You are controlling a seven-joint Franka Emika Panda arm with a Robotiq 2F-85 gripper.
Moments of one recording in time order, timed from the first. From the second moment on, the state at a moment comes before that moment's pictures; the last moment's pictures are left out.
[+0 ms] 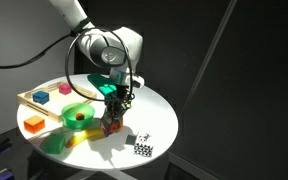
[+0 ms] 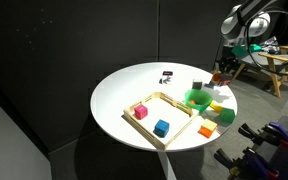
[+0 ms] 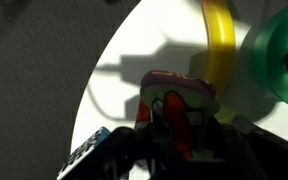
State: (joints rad) arm -0.24 0.32 -0.20 -2.11 0.07 2.34 -0.09
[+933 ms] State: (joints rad) arm -0.26 0.51 -0.20 -1.97 0.07 2.34 -0.04
